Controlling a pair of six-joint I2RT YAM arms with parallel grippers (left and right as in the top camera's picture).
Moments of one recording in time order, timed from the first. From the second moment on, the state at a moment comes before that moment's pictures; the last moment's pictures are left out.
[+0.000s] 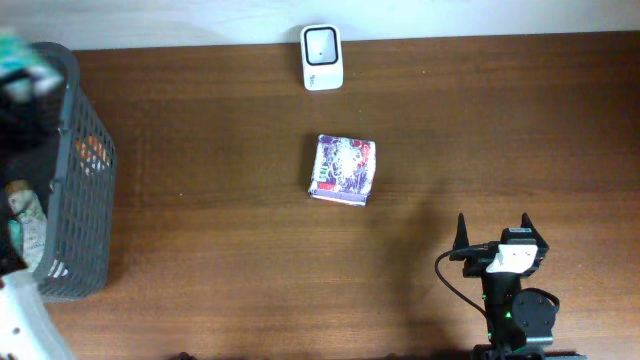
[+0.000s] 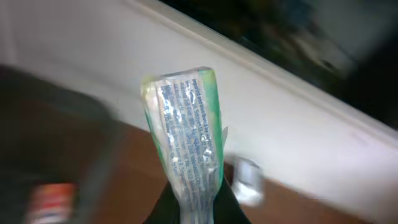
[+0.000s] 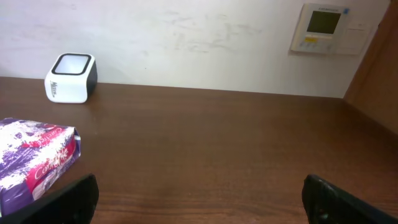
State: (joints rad) left arm 0.57 1.26 1.68 -0.73 0.62 -0.30; right arm -0.03 0.01 0.01 -0.07 0.05 -0.08
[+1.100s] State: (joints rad) left arm -0.49 2.16 1.81 -1.05 -0.13 -0.12; right arm -0.03 0.01 0.01 -0.07 0.05 -0.08
